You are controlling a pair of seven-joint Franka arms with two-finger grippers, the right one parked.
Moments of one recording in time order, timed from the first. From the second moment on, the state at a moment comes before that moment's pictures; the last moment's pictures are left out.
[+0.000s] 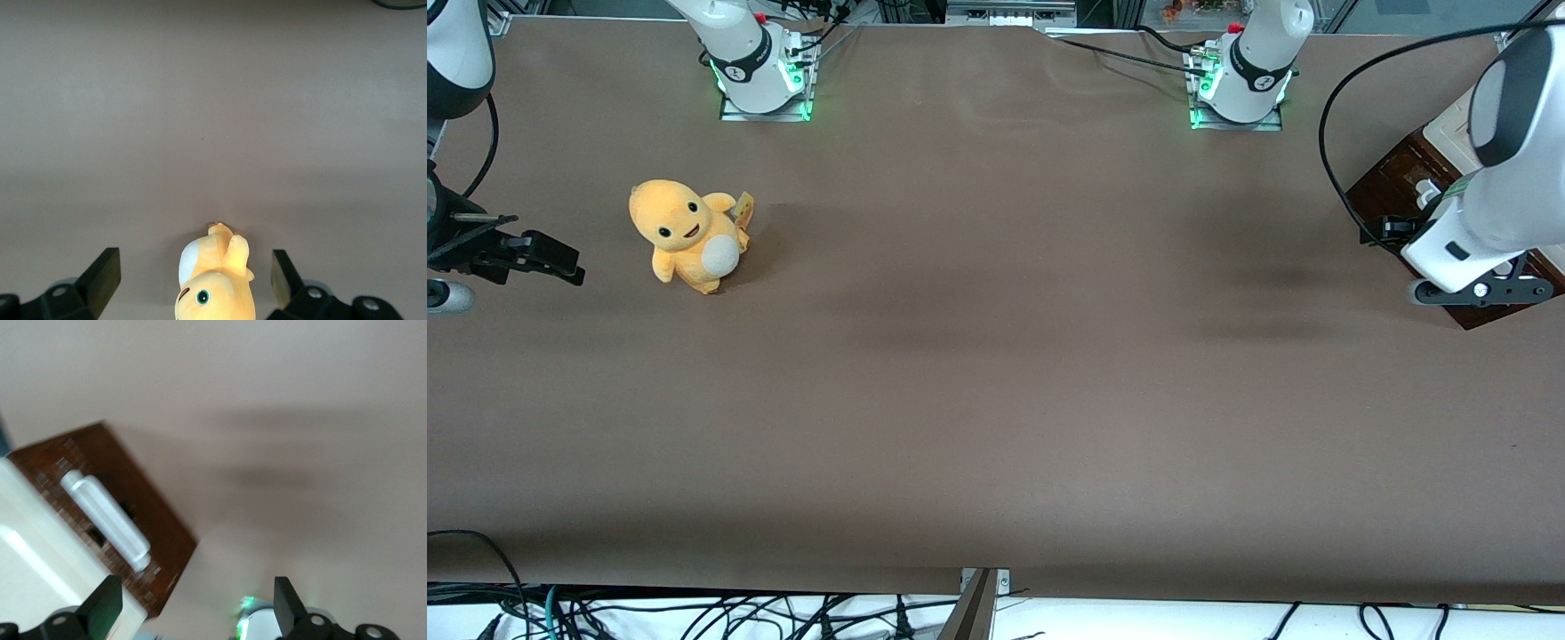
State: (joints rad) arm -0.05 0.19 -0.02 -1.59 0.30 1.35 -0.10
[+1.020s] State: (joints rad) arm -0.14 0.45 -0.03 -1.81 0.72 1.25 -0.82
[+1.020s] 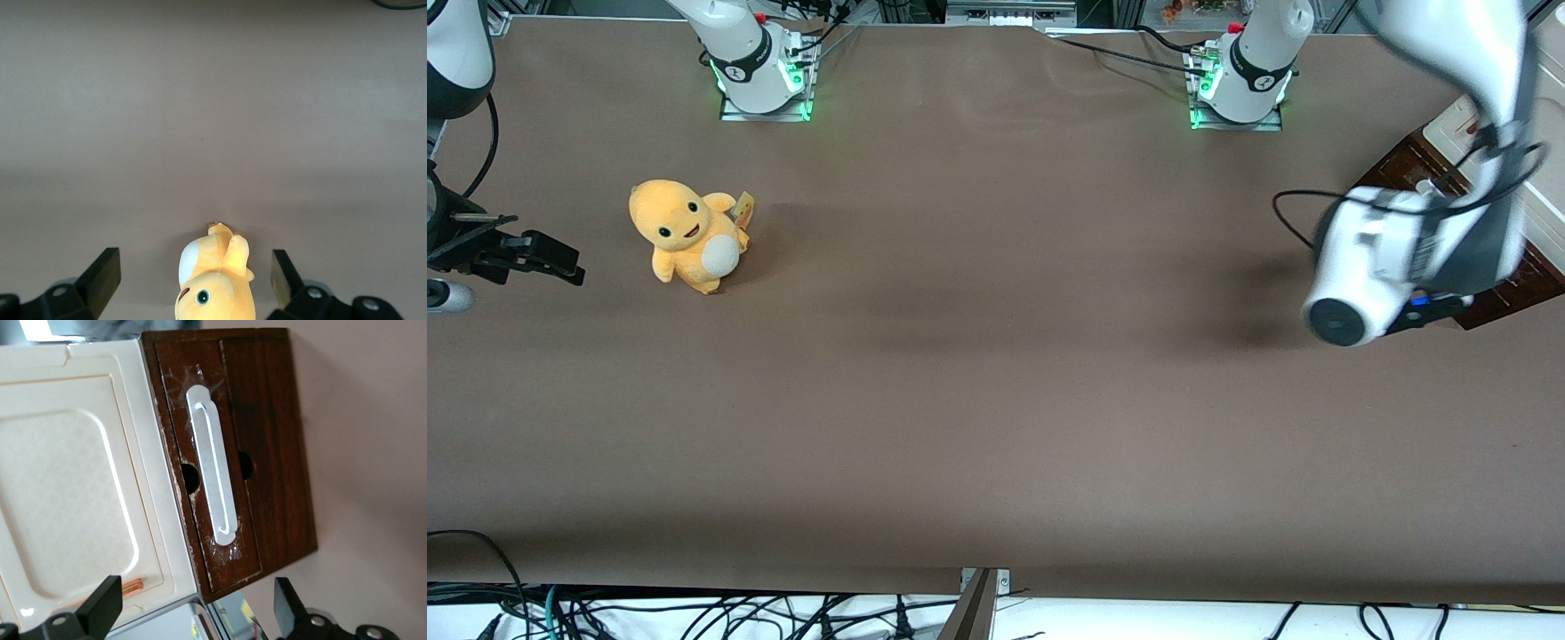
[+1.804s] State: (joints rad) arm -0.01 0.56 -0.02 -2.02 1.02 1.35 -1.00
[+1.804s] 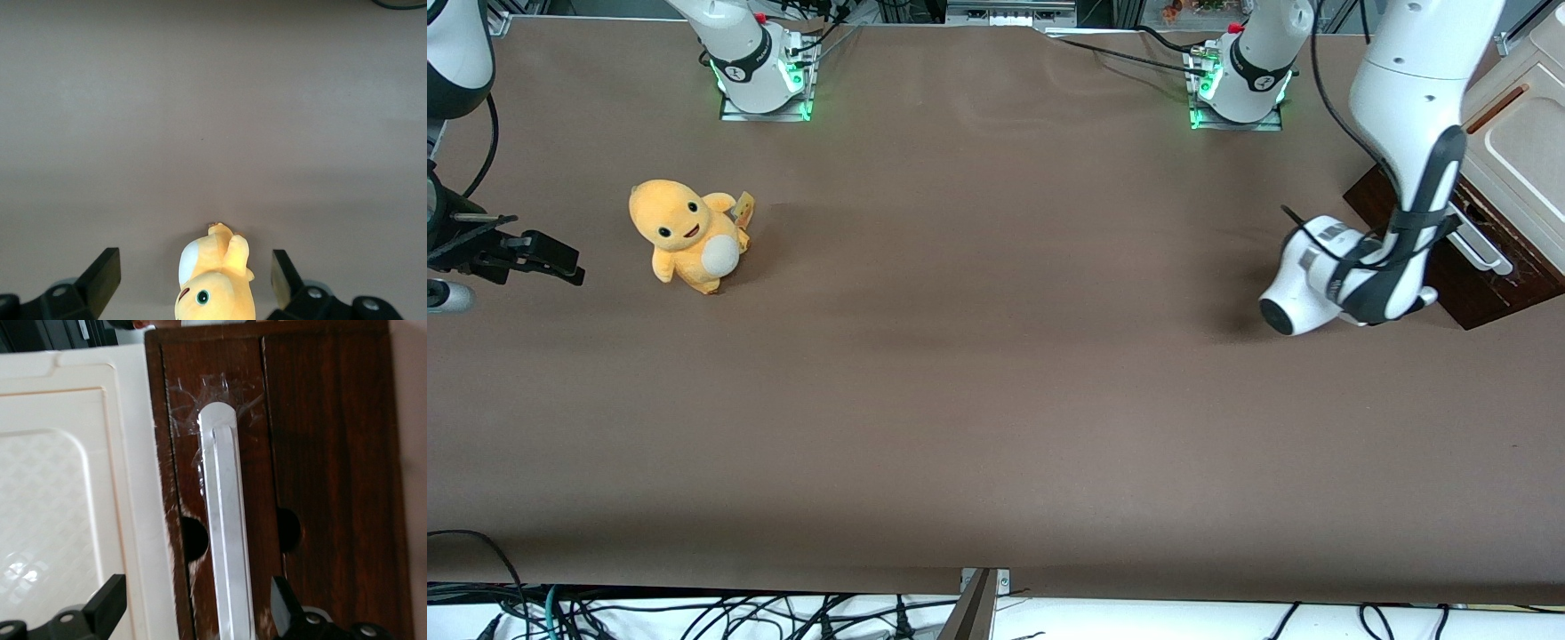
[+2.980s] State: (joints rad) arm 0.04 0.59 -0.03 -2.07 1.09 1.40 -1.11
